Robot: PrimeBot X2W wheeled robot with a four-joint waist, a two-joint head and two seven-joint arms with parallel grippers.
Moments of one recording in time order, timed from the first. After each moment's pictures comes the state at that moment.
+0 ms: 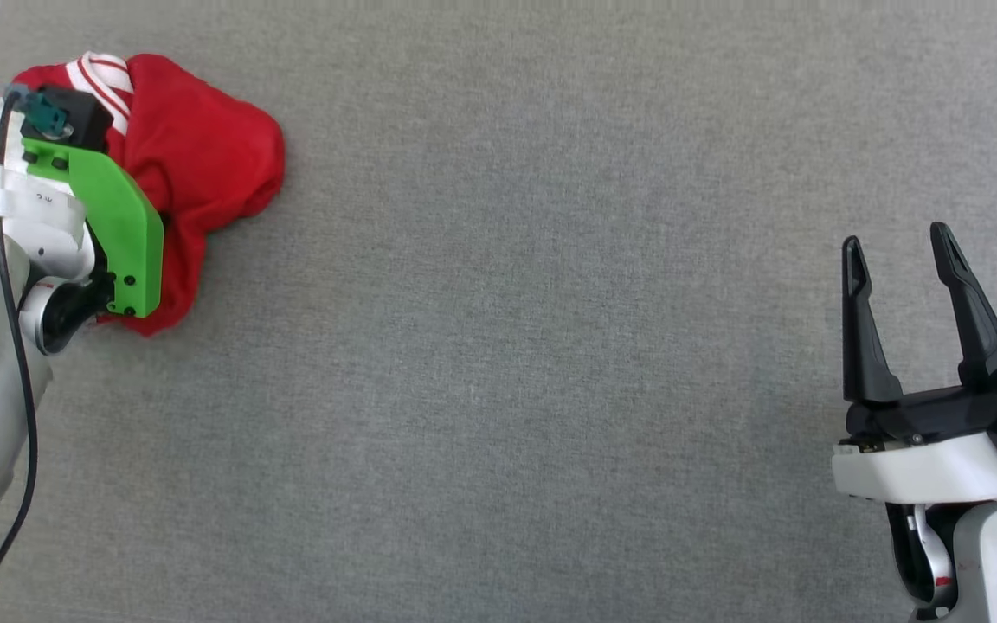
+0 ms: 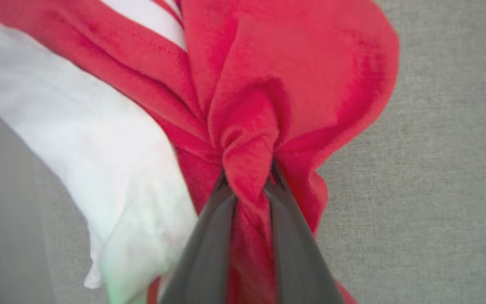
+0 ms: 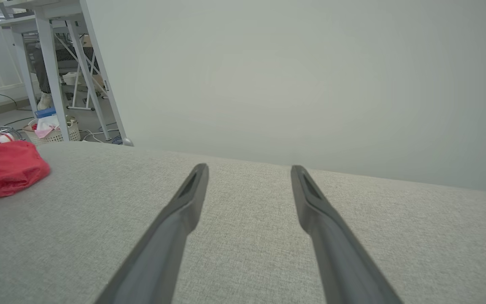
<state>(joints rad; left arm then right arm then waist) -0.93 0.62 -0.67 0.69 -0.78 -0.13 0.51 -0.12 -0.05 -0.01 -0.19 0.04 0.13 -0.26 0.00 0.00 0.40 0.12</state>
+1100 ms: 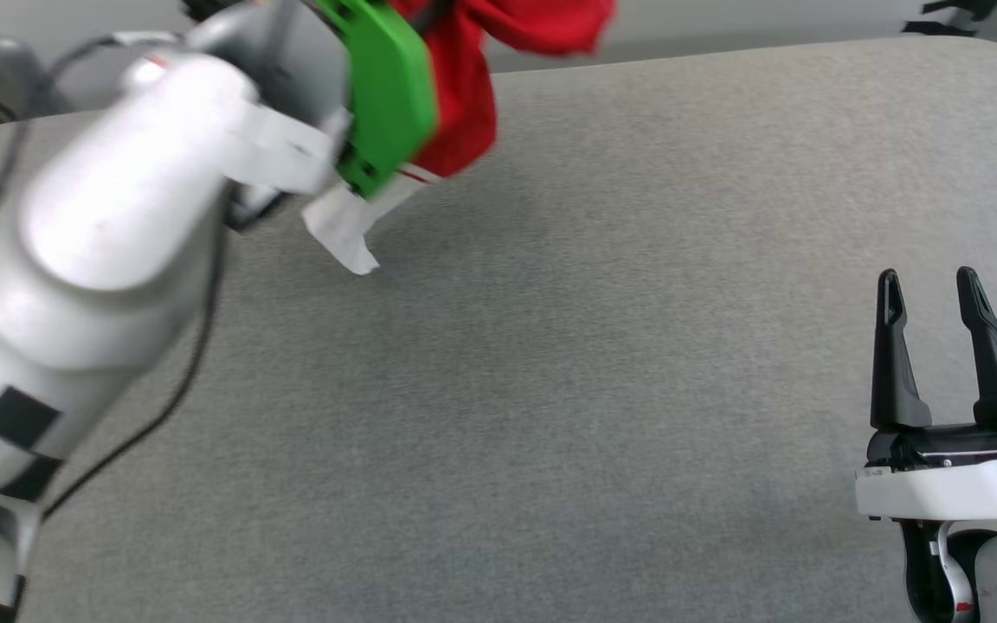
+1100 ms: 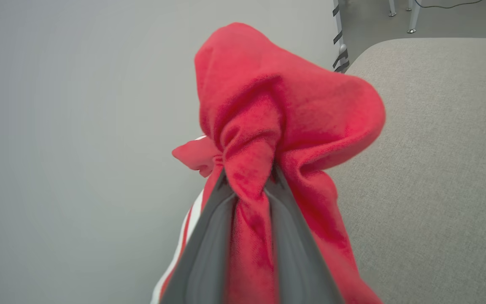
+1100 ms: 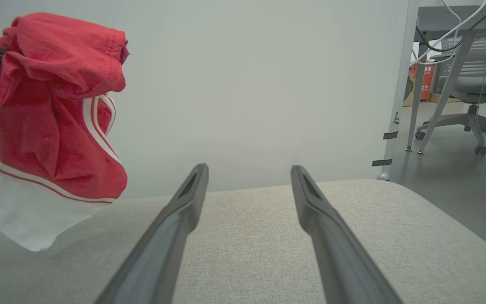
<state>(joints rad) -1.27 0.51 -0.99 0.32 -0.65 -0.13 0.29 -0.06 -0.05 -0.05 -0.16 0.20 0.13 -0.26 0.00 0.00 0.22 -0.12</state>
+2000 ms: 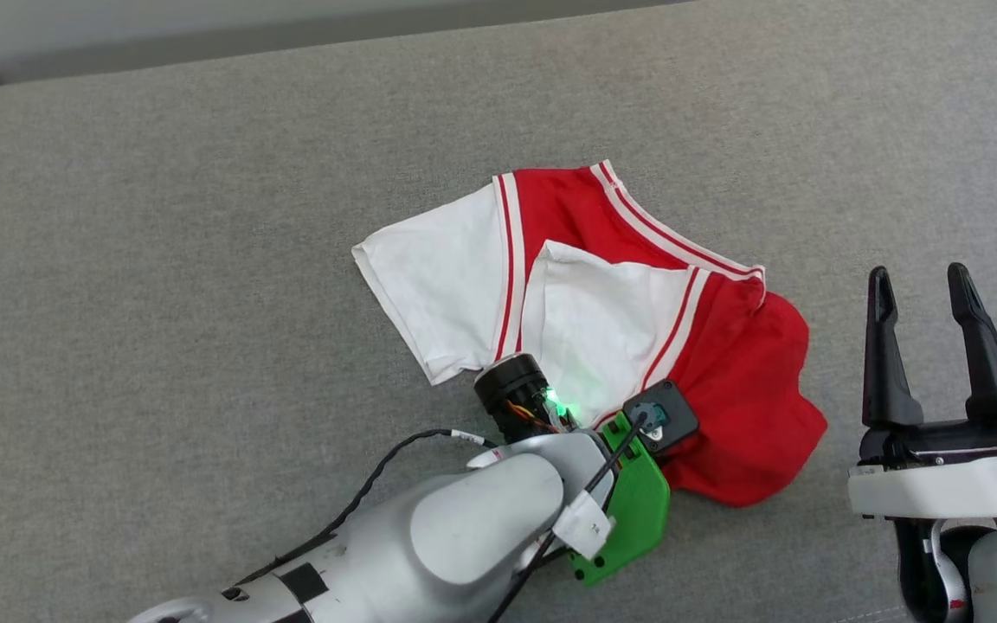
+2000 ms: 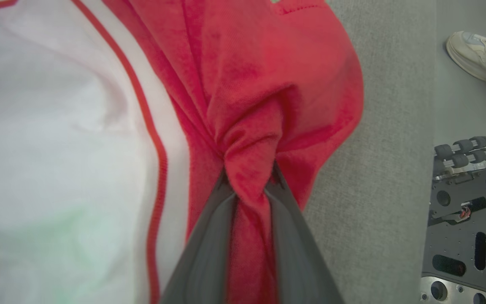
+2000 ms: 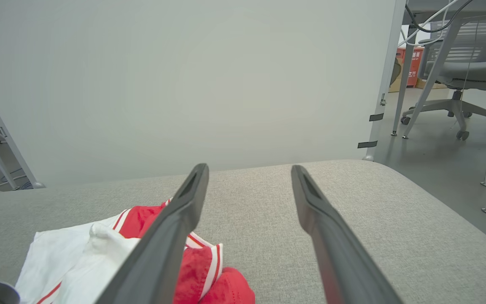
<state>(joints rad) -0.81 0.08 -1.28 0.58 -0.62 -0.13 0.22 -0.07 -0.05 -0.04 -0.16 0.19 0.13 -0.26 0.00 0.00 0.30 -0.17</state>
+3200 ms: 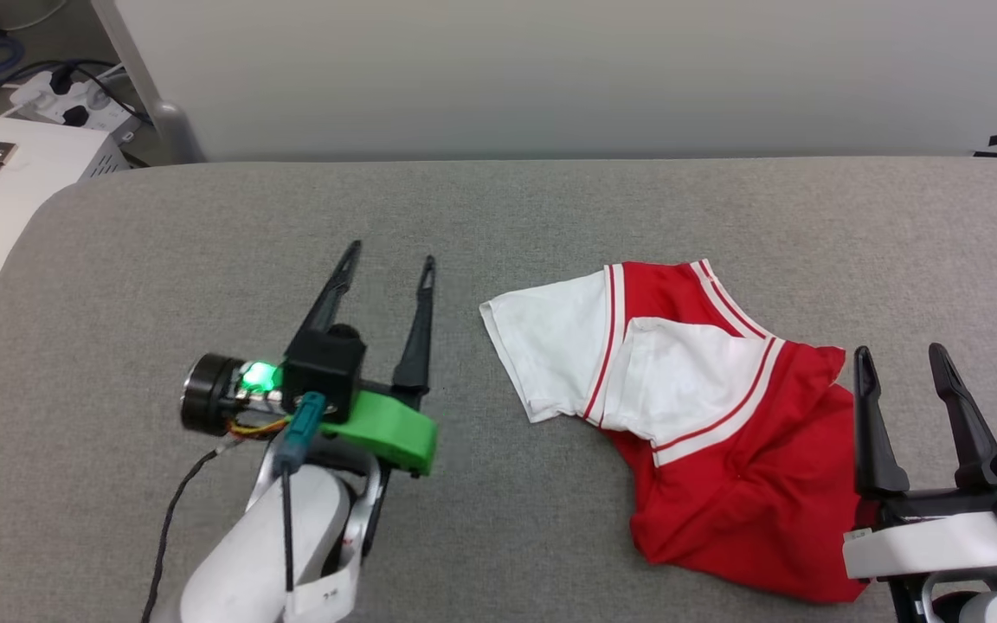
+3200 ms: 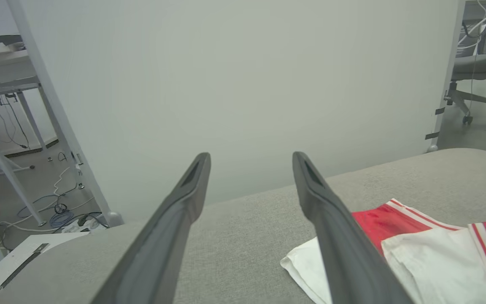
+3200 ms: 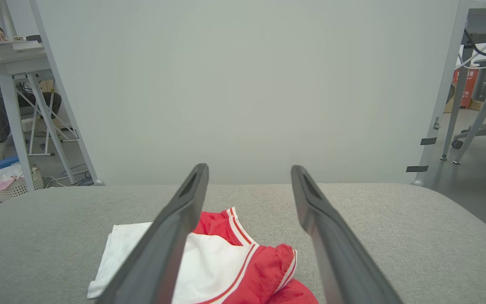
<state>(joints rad) -0.42 0.29 -0.60 0.18 -0.35 0.29 -0.26 0.04 -0.05 -0.05 -0.11 0.15 0.13 -0.26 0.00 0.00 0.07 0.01</state>
